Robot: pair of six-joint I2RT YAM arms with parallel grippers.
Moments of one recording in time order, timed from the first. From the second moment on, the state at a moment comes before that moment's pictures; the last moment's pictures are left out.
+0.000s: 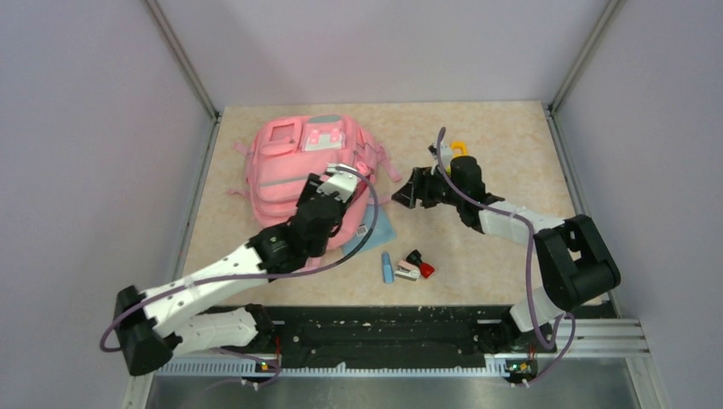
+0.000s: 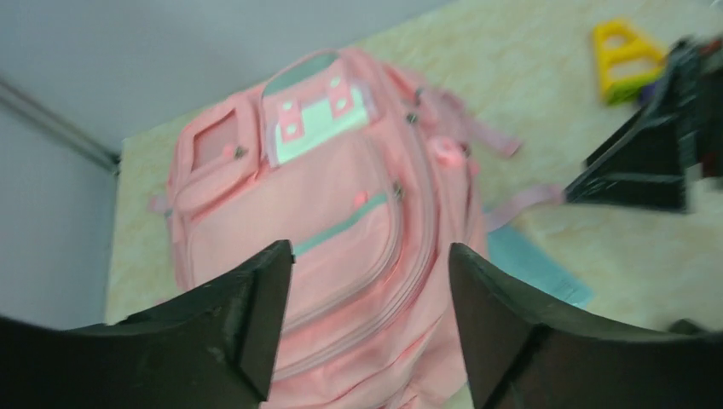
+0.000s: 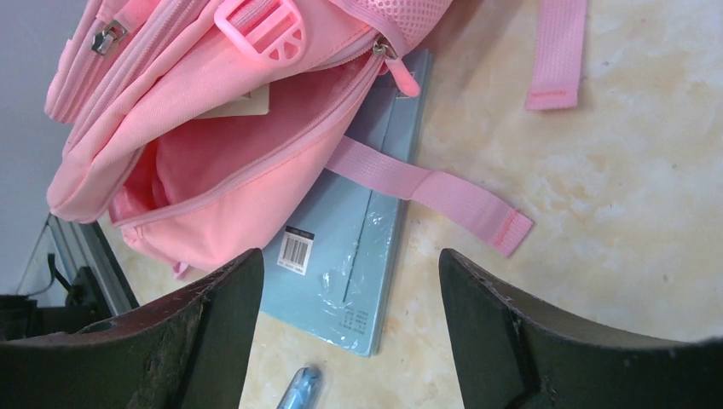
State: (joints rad) left arm -0.95 1.00 0.89 -0.21 -0.75 0.09; right arm 0.42 1.55 0.79 0.33 -0.47 0.42
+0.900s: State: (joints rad) left arm -0.73 1.03 0.82 -0.31 -0.33 -0.22; right arm 0.42 2.14 1.30 0.32 -0.68 0.33
